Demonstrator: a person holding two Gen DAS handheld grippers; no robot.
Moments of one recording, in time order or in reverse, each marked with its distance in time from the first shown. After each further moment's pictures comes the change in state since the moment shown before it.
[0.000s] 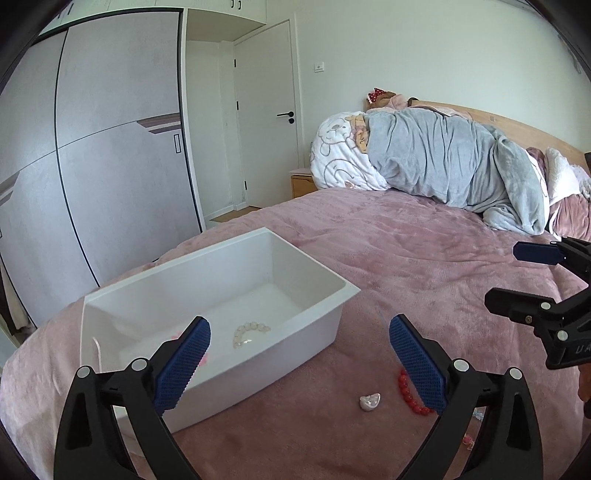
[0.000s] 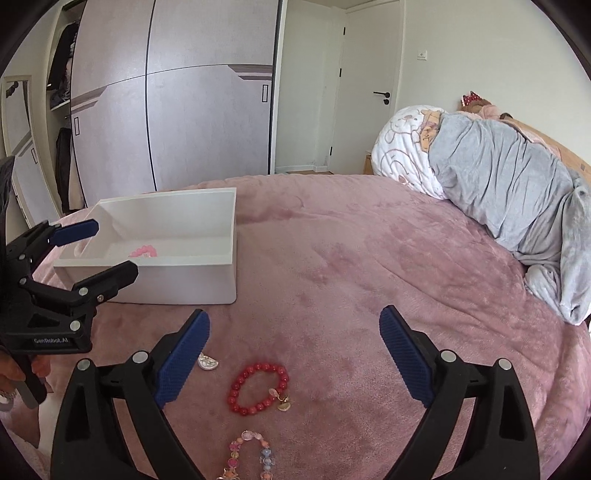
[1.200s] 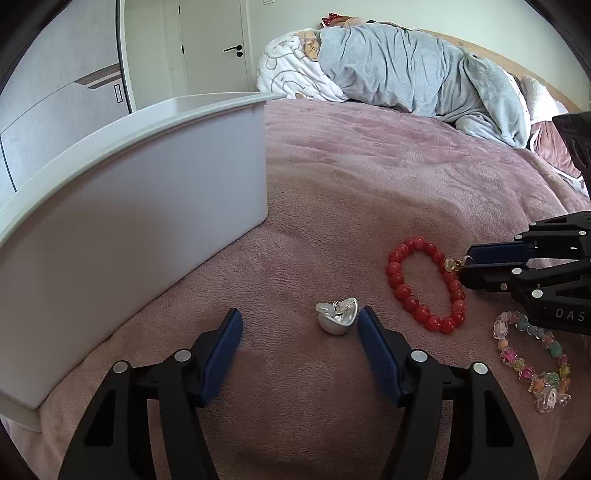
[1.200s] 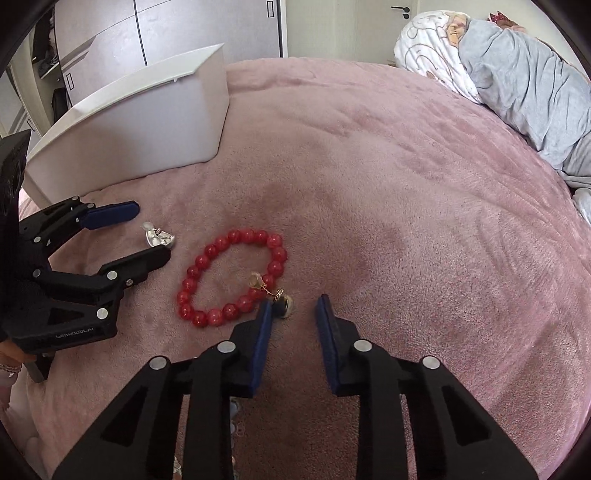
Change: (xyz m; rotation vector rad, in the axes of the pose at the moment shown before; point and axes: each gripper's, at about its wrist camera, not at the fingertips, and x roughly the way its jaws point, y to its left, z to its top) left arm 0.114 -0.048 -0.098 0.113 0.258 -0.142; right arm 0.102 -0.012 -0.098 0.015 0.305 0.105
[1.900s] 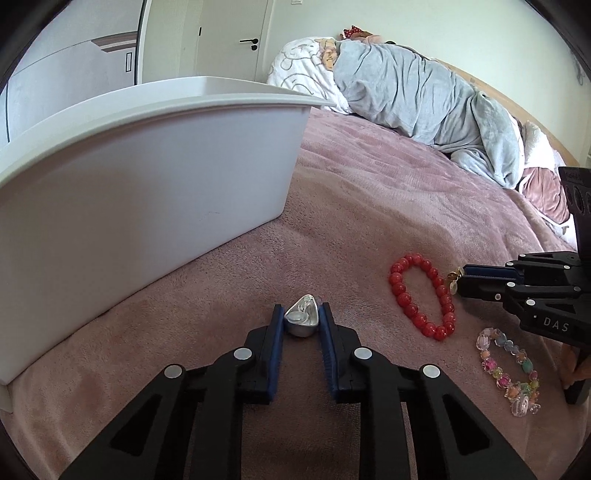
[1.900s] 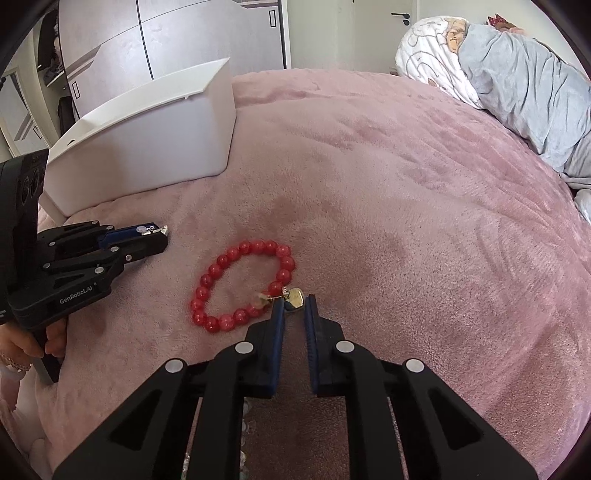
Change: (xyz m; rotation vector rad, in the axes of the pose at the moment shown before) left arm -0.006 0.030 -0.005 -0.156 -0.023 -0.128; right arm -0.015 0.003 0.004 0.005 -0.039 0.018
